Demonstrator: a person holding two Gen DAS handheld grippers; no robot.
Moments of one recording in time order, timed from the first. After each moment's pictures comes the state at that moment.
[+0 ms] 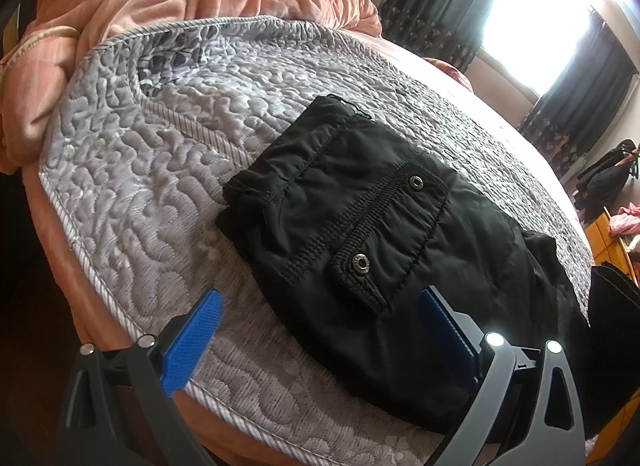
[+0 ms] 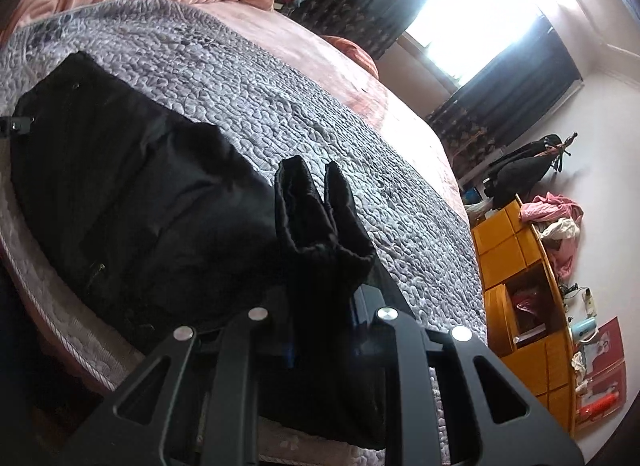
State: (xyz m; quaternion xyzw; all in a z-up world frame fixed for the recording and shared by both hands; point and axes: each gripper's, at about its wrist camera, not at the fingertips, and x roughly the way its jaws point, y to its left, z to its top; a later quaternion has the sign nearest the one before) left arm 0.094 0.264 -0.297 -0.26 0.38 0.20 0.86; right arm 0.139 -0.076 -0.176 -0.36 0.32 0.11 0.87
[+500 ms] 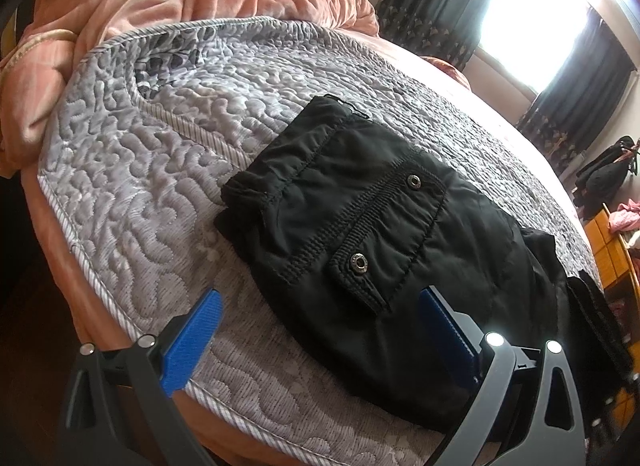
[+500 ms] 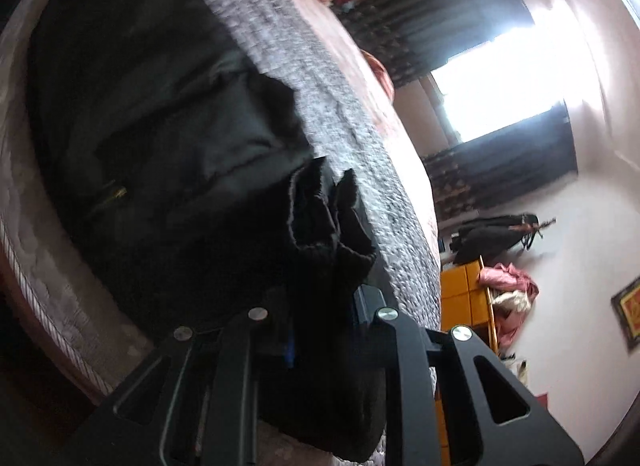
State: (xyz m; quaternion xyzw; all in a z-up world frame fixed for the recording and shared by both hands) left arm 0.095 0.264 -0.297 -0.26 0.38 0.20 0.86; right arm 0.101 -0.026 -0.262 -0.52 0.26 0.10 0.81
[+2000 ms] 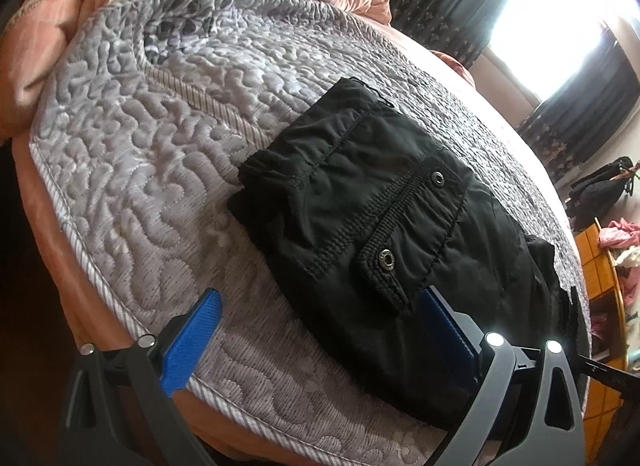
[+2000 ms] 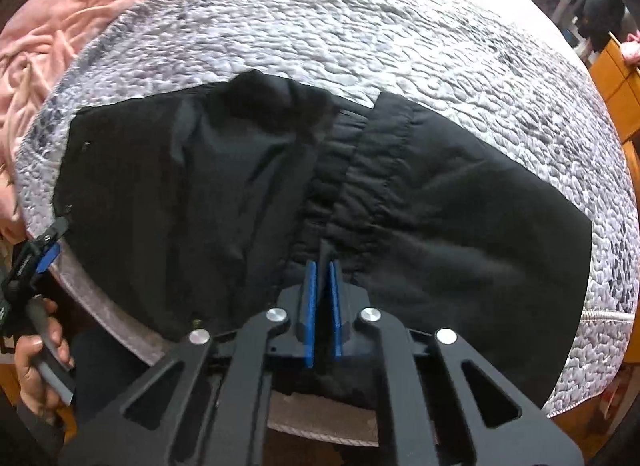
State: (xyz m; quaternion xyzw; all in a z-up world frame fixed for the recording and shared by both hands) left arm 0.091 0.292 -0.313 -0.32 0.40 0.18 0.84; right arm 0.224 -0.043 -0.224 -0.11 0.58 0.19 0.79
